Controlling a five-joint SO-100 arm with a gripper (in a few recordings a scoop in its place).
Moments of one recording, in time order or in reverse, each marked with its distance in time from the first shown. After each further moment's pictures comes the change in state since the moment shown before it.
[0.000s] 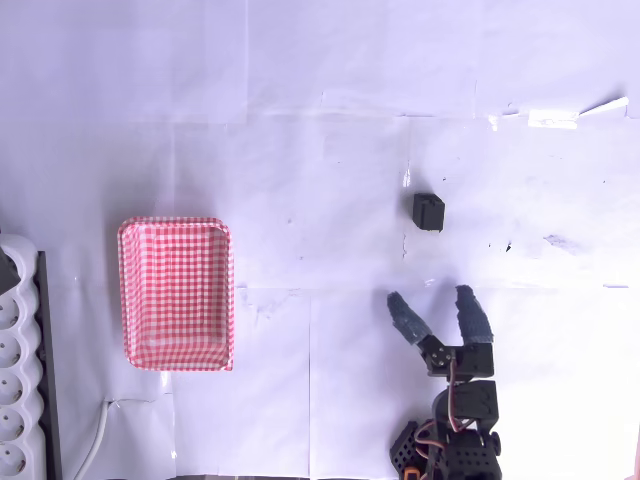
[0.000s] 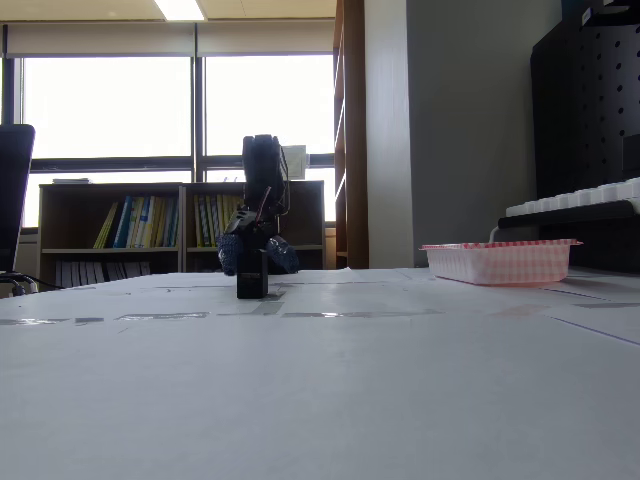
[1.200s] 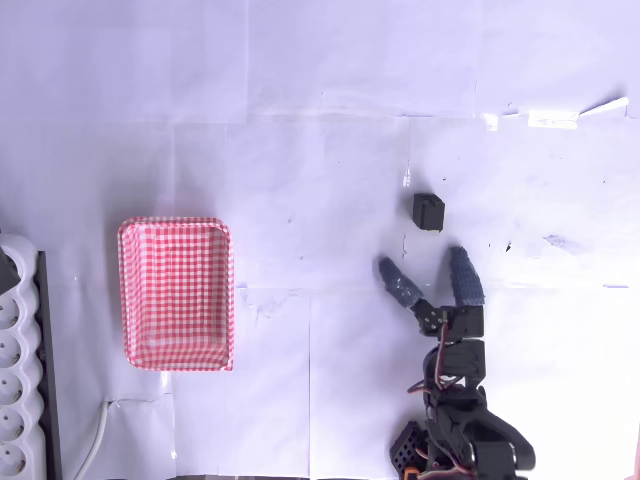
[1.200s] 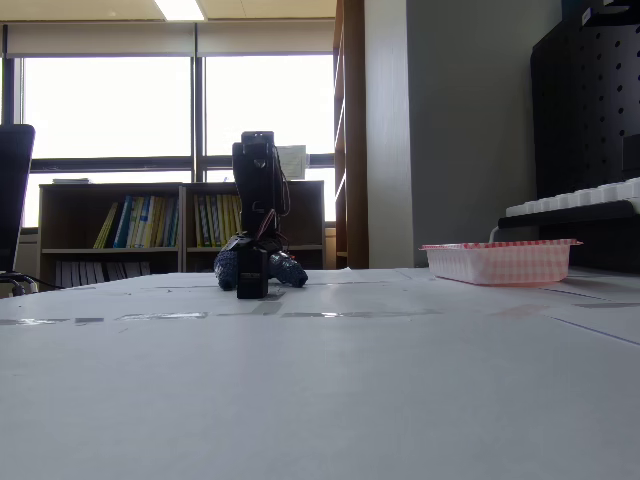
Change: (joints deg) arm -1.9 44.6 25.2 -32.5 -1.1
